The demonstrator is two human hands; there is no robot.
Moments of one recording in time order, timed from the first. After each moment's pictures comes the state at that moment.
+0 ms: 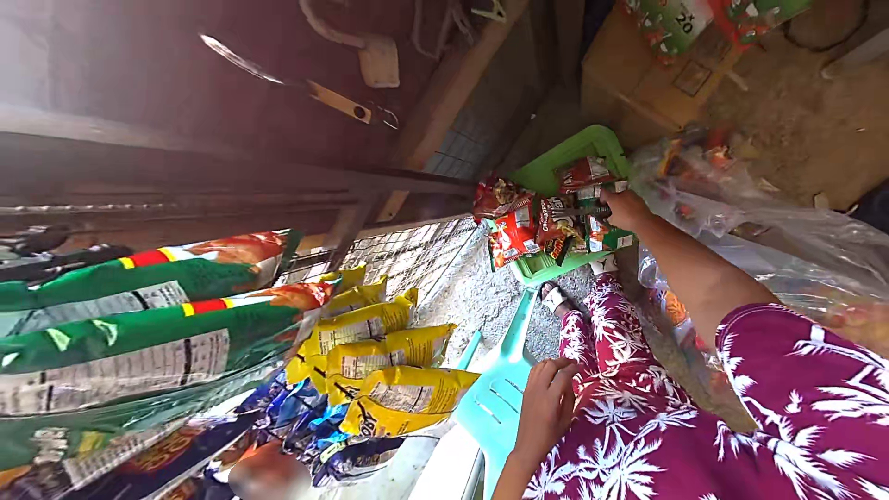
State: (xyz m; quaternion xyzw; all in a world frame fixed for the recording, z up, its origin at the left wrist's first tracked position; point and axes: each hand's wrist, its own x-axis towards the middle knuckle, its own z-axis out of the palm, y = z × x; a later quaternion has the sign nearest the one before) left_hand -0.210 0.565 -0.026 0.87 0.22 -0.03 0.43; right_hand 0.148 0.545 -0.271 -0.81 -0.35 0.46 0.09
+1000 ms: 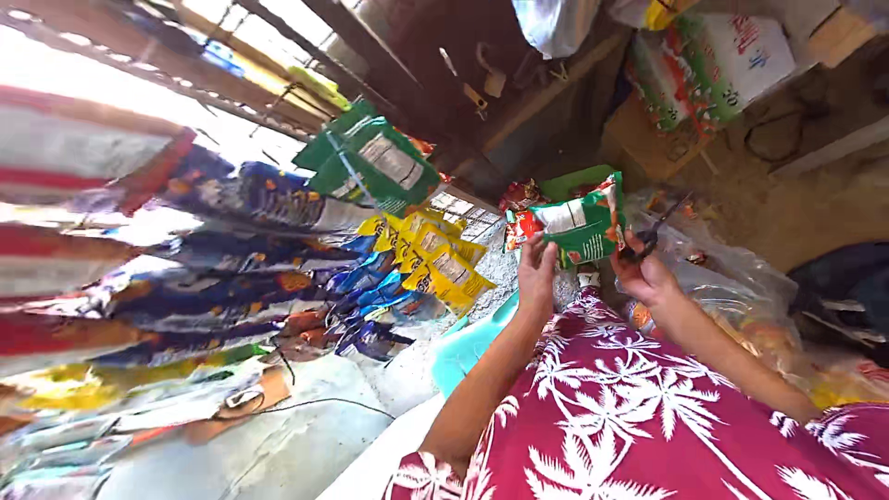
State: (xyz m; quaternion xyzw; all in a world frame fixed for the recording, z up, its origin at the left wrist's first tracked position) left_hand -0.118 0.585 0.090 0.48 0.47 0.19 0.71; right_hand 0.029 0.476 0.069 -0.45 0.27 0.48 0.70
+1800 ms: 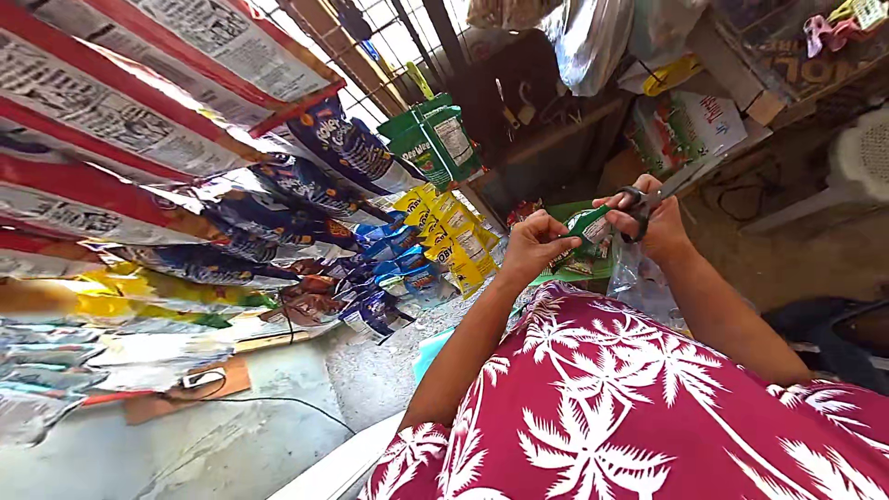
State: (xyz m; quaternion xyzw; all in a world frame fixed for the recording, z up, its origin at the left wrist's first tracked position) left_hand -0.150 0.614 0.176 0.68 0.23 0.26 0.65; right_hand 0.049 0.499 0.167 -0.45 -0.42 0.36 0.71
